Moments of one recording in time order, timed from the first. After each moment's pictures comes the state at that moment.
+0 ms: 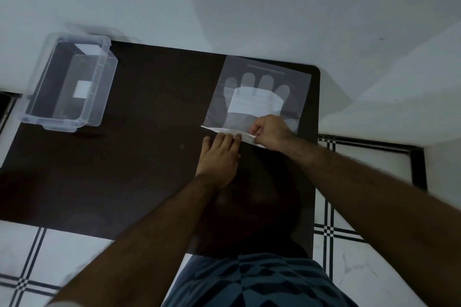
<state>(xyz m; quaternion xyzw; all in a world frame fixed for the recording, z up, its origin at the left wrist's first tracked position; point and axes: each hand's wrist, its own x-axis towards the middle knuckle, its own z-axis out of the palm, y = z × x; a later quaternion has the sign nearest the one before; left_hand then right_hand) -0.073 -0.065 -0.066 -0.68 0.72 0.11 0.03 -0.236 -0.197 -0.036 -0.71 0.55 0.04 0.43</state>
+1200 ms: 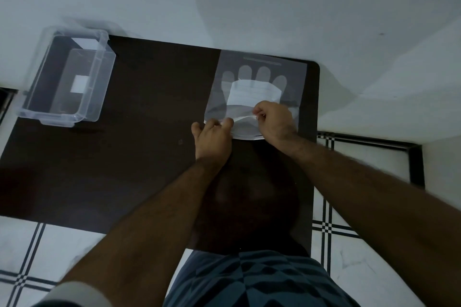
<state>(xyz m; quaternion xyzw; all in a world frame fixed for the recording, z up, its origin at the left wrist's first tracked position) -0.073 -0.094 -0.039 -0.76 0.62 0.16 -0.03 -0.238 -0.193 -0.045 -0.77 0.56 -0.16 0.28</state>
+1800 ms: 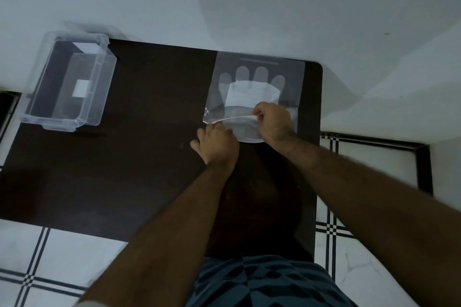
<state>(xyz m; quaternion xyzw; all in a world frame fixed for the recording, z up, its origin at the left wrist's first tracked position) -0.096 -0.109 -0.044 -0.89 0.41 0.19 -0.08 -0.227 -0.200 -0.048 -0.76 0.58 -0.13 0.27</state>
